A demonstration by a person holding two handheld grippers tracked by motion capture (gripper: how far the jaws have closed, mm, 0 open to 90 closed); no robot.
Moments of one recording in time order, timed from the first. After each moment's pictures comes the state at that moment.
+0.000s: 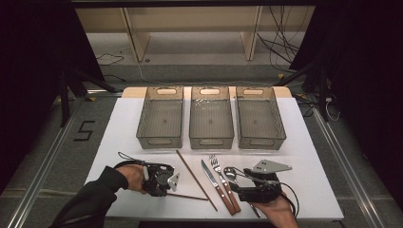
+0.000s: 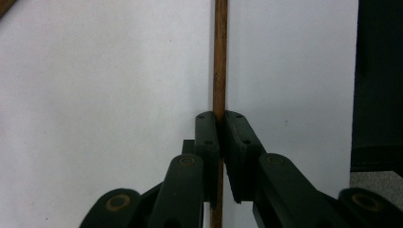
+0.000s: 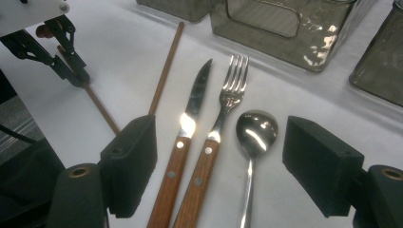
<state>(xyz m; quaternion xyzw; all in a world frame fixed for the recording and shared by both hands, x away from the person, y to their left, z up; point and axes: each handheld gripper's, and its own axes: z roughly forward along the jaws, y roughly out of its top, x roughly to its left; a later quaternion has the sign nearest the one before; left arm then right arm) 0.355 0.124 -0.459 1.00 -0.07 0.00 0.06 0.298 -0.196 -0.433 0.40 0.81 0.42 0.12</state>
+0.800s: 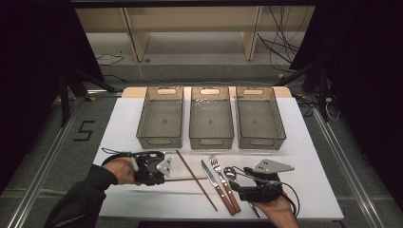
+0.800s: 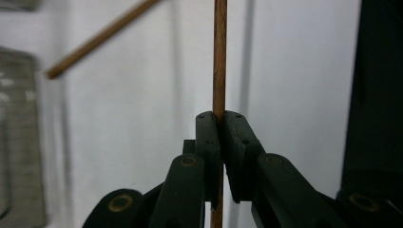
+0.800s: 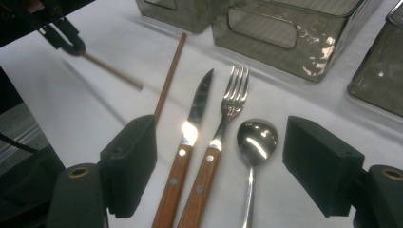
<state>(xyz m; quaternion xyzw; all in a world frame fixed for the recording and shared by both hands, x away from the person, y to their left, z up) 0.364 0.144 -0.411 0.99 0.02 0.06 0.13 0.297 -0.198 -0.430 0.40 0.80 0.43 0.12</state>
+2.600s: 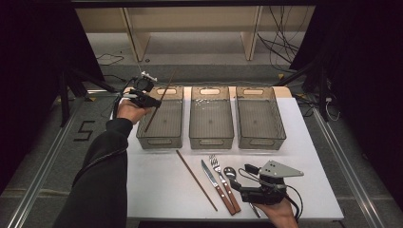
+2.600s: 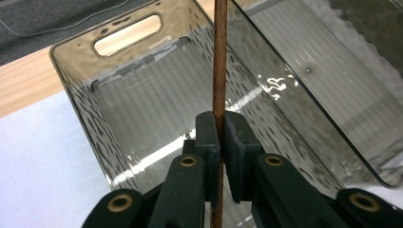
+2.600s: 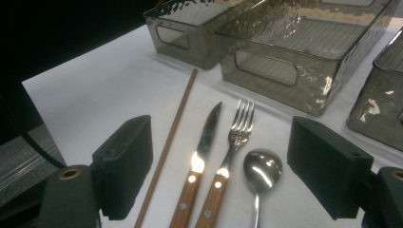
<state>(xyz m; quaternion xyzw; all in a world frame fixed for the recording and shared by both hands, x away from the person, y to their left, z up) 0.541 0.181 -0.348 0.82 0.48 0.15 0.29 0.289 -0.204 -0.425 0.37 0.77 0.50 0.14</state>
